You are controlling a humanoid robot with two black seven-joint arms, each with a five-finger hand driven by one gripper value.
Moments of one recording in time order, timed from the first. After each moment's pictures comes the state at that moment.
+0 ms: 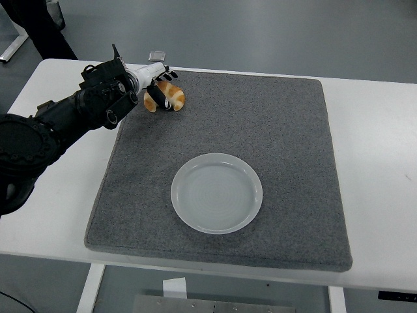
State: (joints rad) left arm -1.24 0.01 0.40 -0.17 0.47 -0.09 -0.02; right arm 0.06 0.00 0.07 0.14 0.28 -0.17 -0.03
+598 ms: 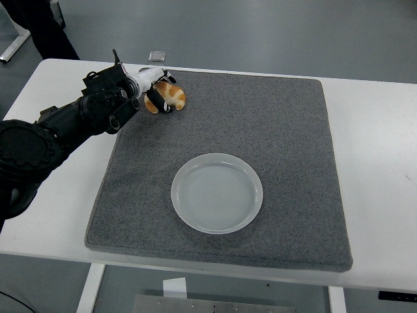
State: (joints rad) left arm -1.22 0.00 0.42 -0.15 0.47 -0.05 -0.02; right arm 0.06 0.00 0.07 0.14 0.28 -0.17 -0.03
